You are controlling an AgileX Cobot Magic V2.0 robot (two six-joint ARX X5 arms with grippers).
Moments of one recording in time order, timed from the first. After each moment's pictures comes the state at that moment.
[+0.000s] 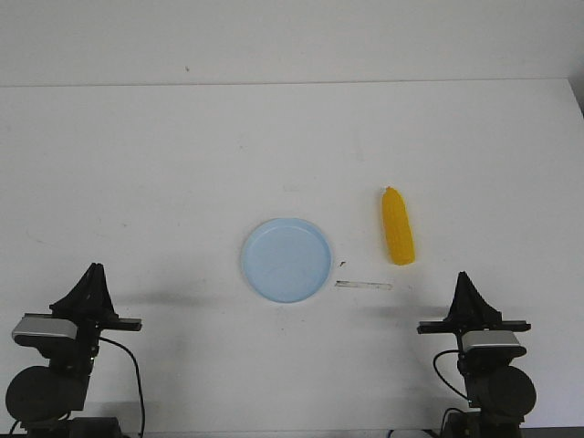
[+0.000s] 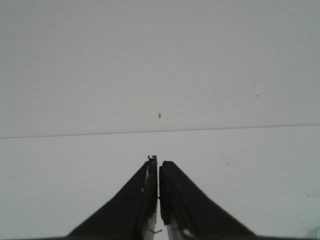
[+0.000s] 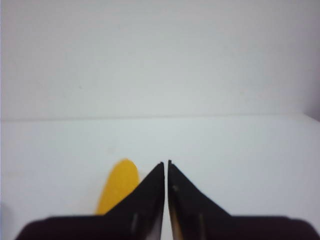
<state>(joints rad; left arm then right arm) -0.01 0.18 0.33 0.11 0.04 0.01 0.02 0.02 0.08 0.07 -0.02 0.05</state>
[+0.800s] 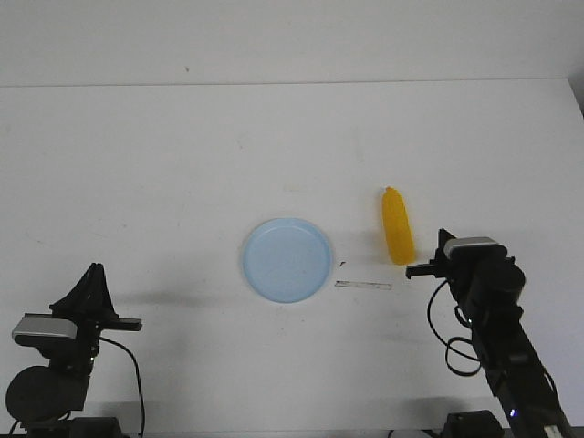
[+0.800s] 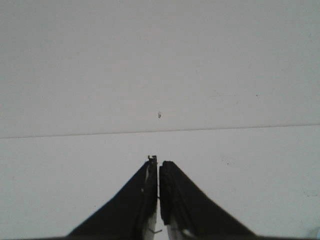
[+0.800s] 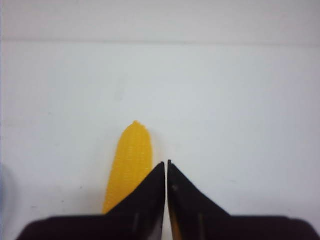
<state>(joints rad) -0.01 0.18 0.33 0.11 0.04 0.01 0.07 0.87 0.59 -0.07 -0.03 0.03</state>
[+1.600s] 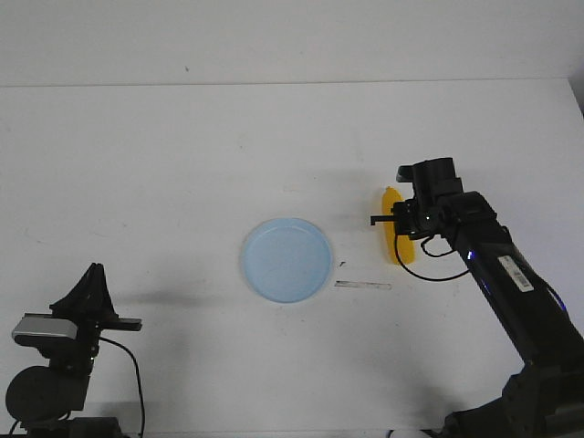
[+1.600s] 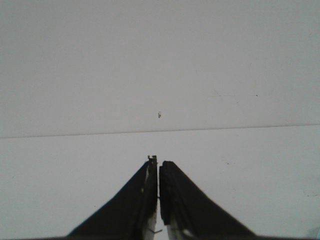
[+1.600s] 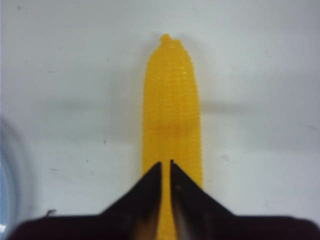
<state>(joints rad) -0.01 0.18 0.33 0.11 0.04 0.01 0.16 1.59 1.34 -0.81 -0.03 0.19</state>
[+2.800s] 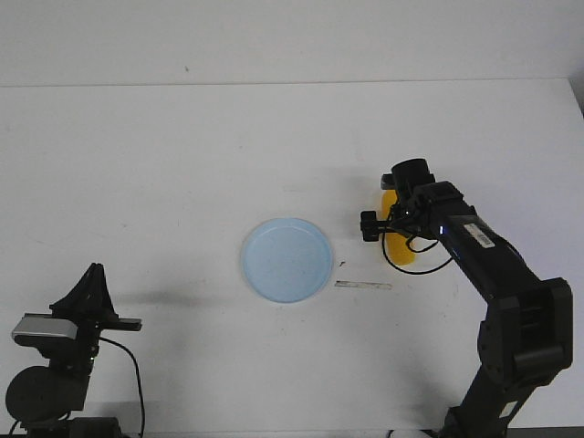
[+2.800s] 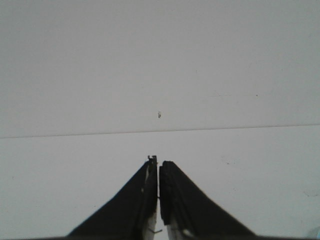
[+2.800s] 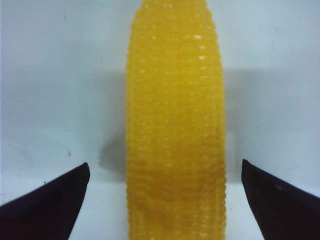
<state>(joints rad) -0.01 0.18 0.33 0.11 0.04 0.01 0.17 1.82 1.38 -0.81 -0.02 0.19</state>
